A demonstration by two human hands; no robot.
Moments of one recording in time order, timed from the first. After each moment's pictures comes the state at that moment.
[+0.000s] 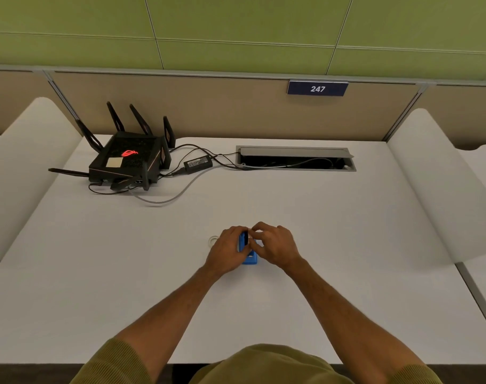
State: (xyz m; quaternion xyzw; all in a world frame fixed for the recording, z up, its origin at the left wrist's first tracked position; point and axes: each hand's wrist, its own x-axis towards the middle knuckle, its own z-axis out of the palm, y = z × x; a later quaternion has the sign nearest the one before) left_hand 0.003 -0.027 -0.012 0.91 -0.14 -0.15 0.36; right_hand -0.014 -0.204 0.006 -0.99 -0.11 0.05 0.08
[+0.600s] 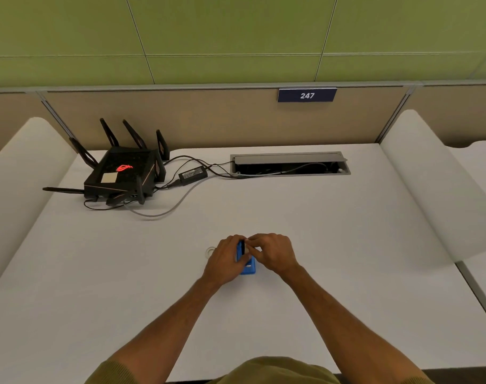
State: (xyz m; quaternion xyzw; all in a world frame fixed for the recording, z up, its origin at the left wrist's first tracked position) left_hand 0.003 -0.028 -0.011 0.91 -0.16 -0.15 0.34; right_hand -0.012 -0.205 0.009 -0.99 -0.06 0.03 0.12
